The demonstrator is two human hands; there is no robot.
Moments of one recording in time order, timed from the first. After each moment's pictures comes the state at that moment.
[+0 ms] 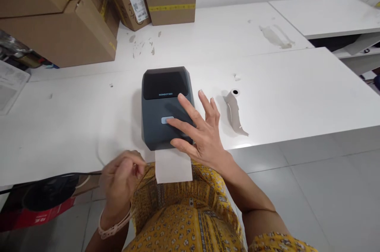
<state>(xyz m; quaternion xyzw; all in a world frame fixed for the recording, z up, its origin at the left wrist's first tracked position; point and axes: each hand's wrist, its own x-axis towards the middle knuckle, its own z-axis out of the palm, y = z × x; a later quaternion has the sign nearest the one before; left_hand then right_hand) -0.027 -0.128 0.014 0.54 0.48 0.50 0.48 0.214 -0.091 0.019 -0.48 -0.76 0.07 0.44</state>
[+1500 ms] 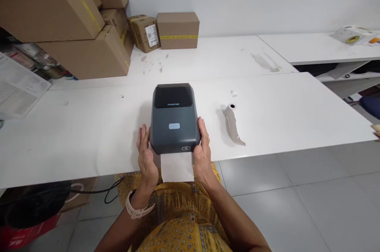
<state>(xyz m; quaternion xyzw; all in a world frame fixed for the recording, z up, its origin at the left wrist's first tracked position) 0.008 -0.101 -0.052 0.60 0.50 0.57 0.24 0.176 -0.118 -0.042 -0.54 -0.53 0.28 0.59</state>
